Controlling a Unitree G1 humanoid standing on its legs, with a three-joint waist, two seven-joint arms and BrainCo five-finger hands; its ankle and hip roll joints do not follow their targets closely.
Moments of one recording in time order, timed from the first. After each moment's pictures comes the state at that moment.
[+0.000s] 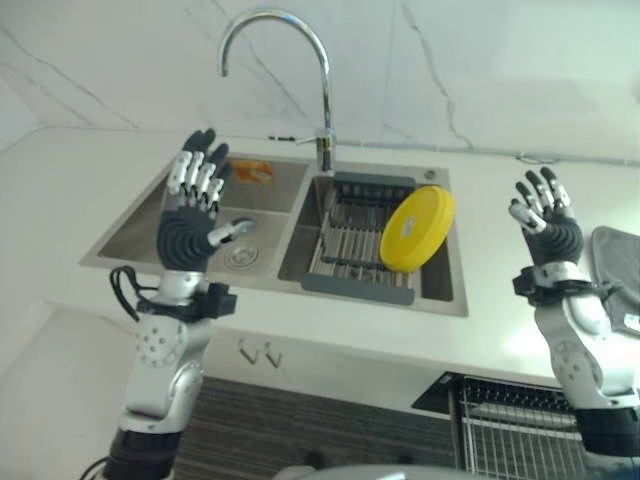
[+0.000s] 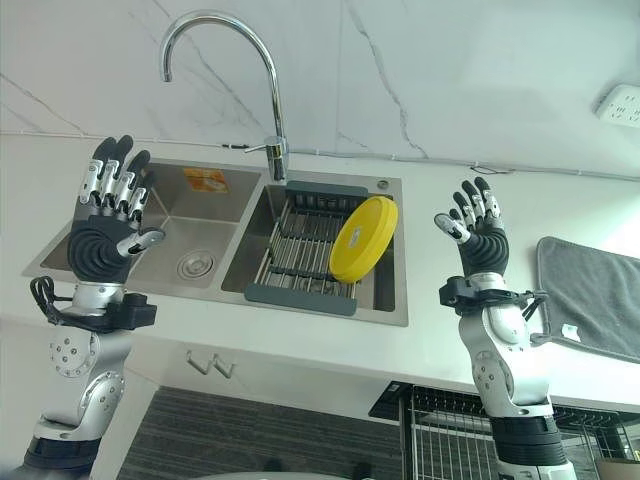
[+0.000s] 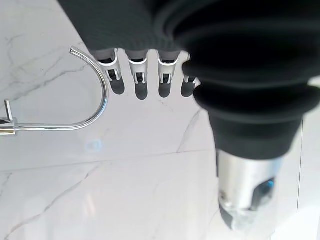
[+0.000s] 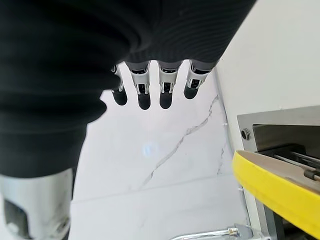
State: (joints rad) left arm -0.01 0.44 0.04 -0.38 -0.49 -0.28 0.03; right arm -0.12 -0.48 -0.09 -0.20 0.65 0.04 -0.19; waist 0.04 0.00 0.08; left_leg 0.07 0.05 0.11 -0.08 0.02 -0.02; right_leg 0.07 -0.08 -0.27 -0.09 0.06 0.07
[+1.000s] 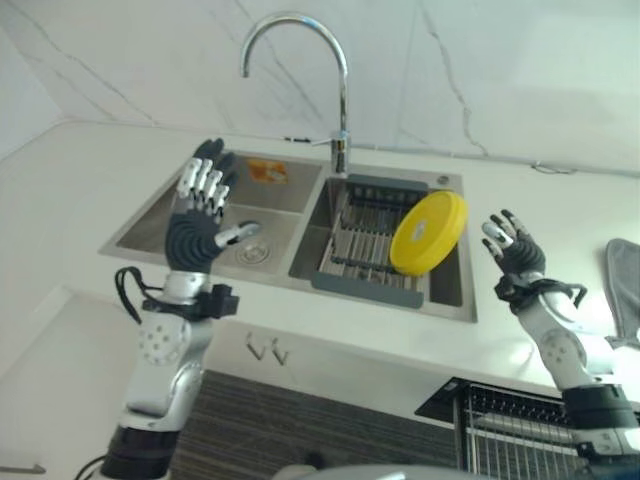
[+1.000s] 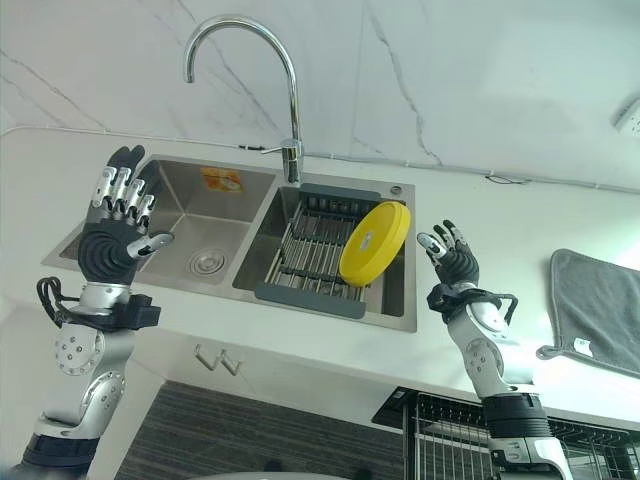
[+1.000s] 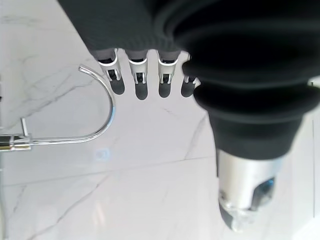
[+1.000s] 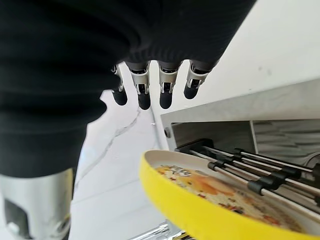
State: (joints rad) left arm -0.01 0.47 0.00 -0.34 -0.49 -0.27 0.04; right arm -0.22 -0.48 -0.04 0.07 0.77 0.24 -0.16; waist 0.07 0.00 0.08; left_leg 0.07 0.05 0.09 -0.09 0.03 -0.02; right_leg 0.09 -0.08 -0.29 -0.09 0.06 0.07
